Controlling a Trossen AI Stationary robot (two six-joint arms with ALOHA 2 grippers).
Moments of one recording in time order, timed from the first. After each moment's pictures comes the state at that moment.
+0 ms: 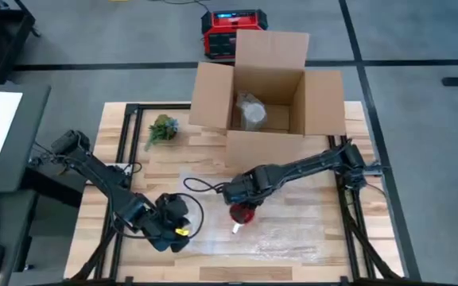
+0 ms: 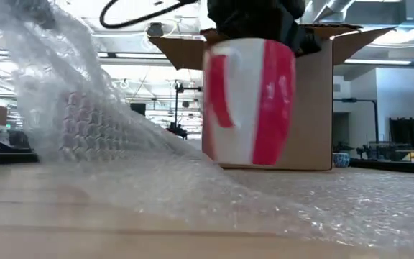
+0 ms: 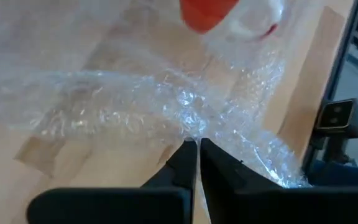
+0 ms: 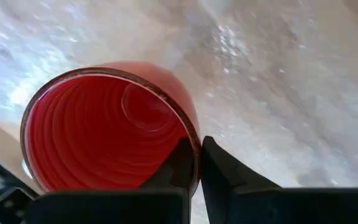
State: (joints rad) left arm -0.71 1.46 1.16 -0.85 -0.45 -1.19; right arm 0.25 2.01 1.81 -1.23 -0.05 0.98
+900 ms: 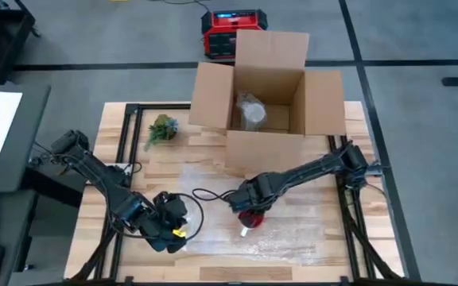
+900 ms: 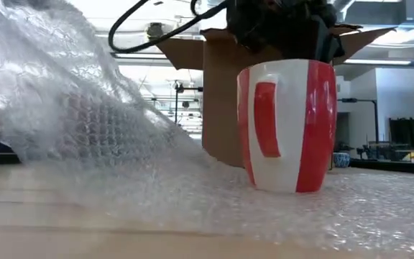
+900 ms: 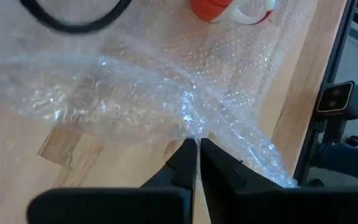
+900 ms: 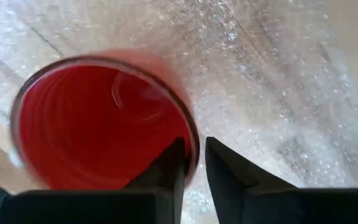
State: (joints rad) left arm -0.71 1.46 1.23 -0.94 -0.42 -1.14; right arm 0.29 1.98 1.71 -1.25 -0.05 1.02
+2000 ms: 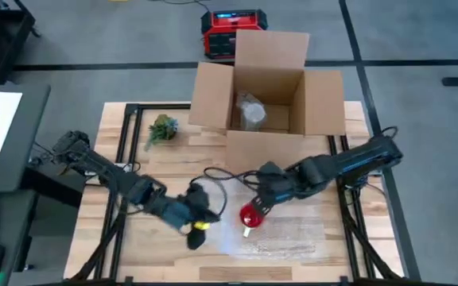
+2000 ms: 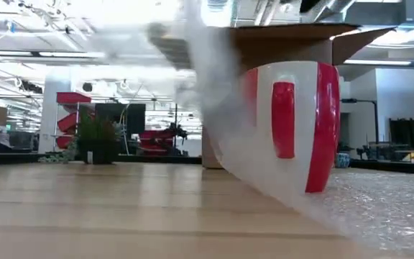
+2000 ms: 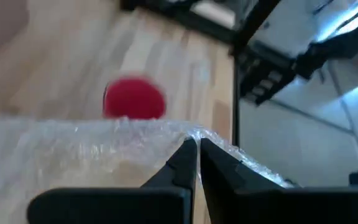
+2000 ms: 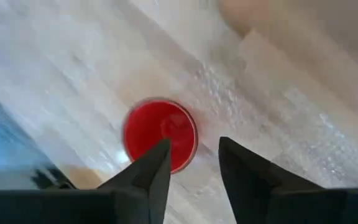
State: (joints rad) left arm -0.49 1.48 1.35 -0.44 -0.34 -0.65; right arm 0.38 1.64 1.71 -1.23 0.26 1.22
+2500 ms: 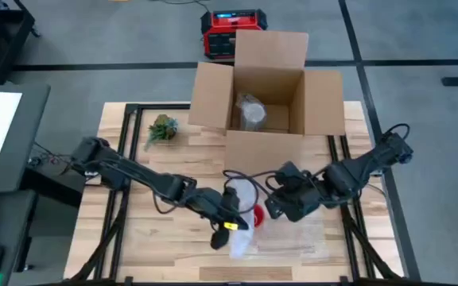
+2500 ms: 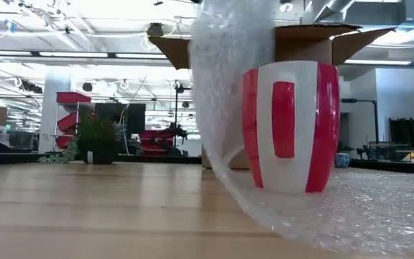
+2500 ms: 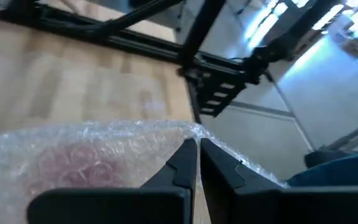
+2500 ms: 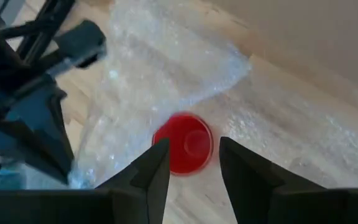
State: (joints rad) left arm -0.36 1.71 1.35 -0.05 0.02 -0.45; right arm 0.52 1.57 1.71 -1.25 0.44 1.41
